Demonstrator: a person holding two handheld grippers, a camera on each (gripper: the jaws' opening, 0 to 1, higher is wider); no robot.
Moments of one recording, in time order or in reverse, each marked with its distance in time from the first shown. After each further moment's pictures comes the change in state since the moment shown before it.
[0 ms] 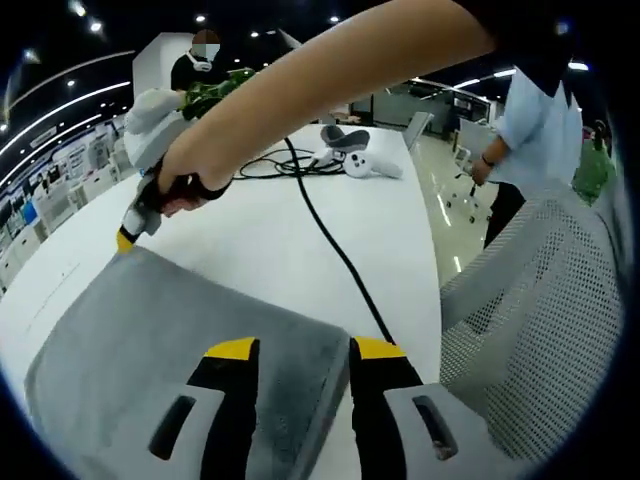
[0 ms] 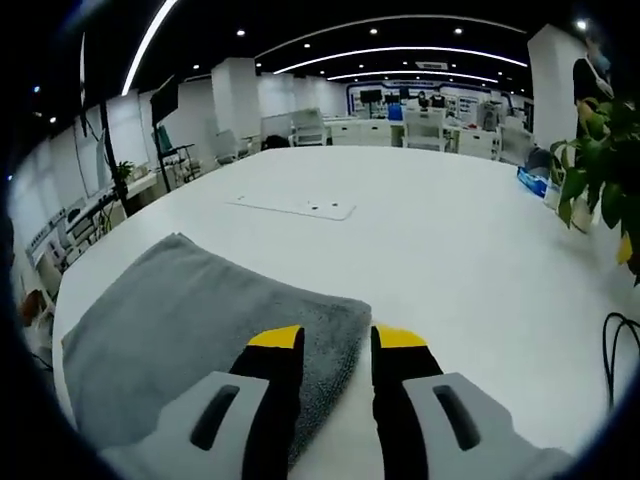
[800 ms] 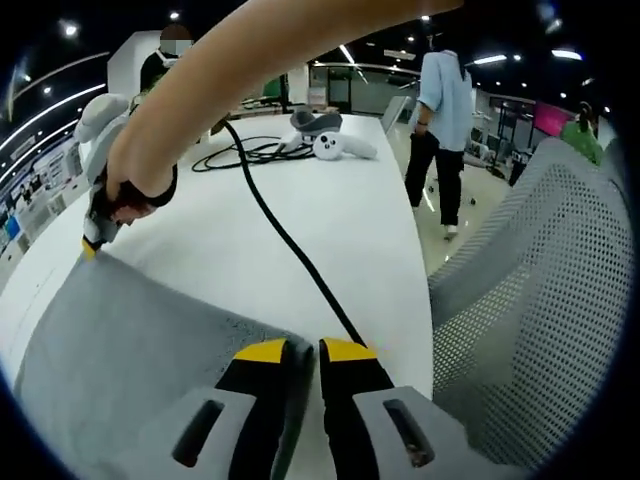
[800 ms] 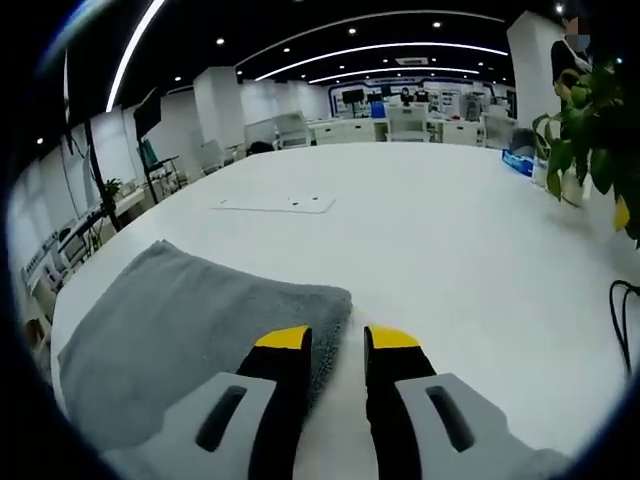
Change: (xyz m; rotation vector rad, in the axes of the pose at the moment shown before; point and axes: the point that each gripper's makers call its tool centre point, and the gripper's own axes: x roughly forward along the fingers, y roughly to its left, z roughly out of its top) left arm 0.032 -0.023 -0.012 0.073 0.045 -0.030; right arm 0.009 -0.021 -0.014 0.120 -0.027 -0.040
